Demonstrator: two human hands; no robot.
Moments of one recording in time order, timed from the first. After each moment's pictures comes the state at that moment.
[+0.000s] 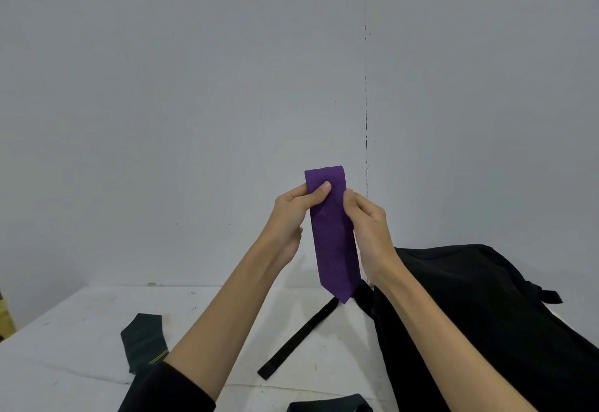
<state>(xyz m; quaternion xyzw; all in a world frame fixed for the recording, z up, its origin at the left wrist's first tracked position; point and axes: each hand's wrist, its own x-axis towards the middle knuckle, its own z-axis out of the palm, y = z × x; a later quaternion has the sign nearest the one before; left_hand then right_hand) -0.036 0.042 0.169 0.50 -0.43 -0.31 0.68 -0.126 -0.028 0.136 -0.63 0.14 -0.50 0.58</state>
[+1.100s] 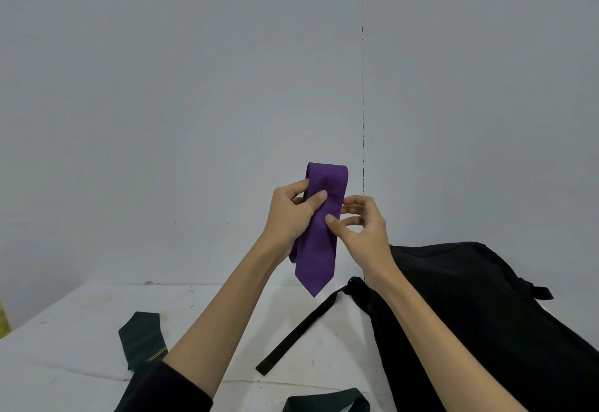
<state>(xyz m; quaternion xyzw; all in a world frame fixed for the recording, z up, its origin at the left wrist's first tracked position) -0.035 0.040 0.164 0.53 -0.47 -0.15 0.69 -0.129 -0.032 0.118 -0.66 0.17 -0.54 0.49</state>
